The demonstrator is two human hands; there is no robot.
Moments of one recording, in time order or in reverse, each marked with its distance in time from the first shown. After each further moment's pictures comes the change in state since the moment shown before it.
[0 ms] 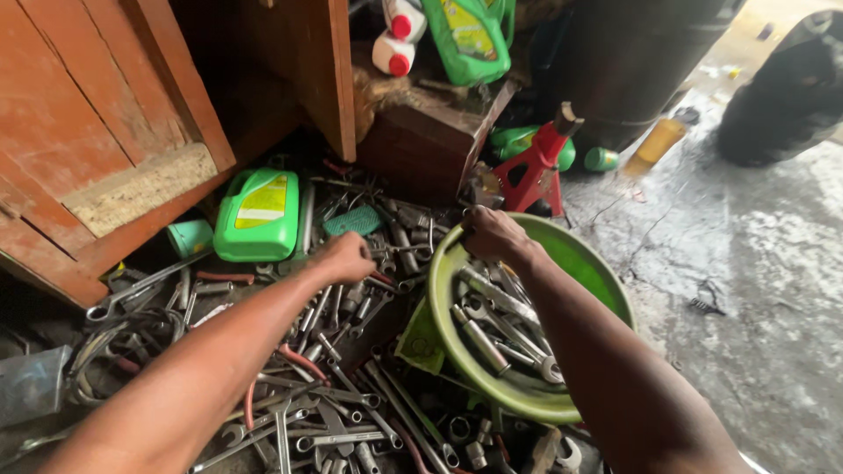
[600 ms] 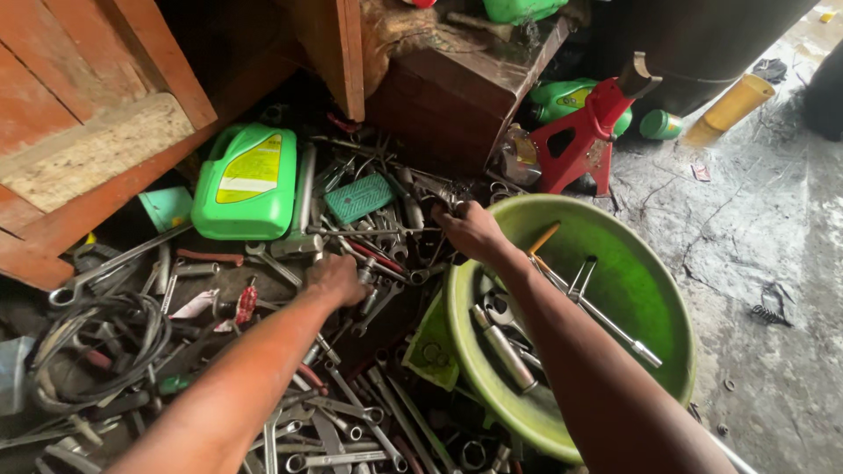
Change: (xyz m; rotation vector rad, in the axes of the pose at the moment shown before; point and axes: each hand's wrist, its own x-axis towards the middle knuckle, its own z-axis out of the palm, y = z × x) left_hand 0.019 -0.045 0.065 0.281 -0.144 -0.253; right_hand 0.067 -0.006 0.104 0.523 -0.029 0.192
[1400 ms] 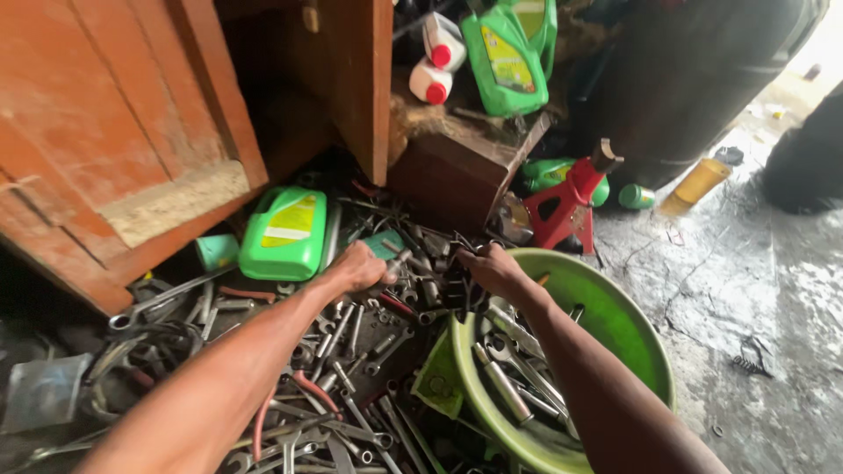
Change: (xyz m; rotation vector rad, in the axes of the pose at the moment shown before) left_hand 0.012 -0.007 -0.072 -0.656 0.189 0.231; right_hand -0.021 -0.016 -0.048 -0.031 -0.047 0.040
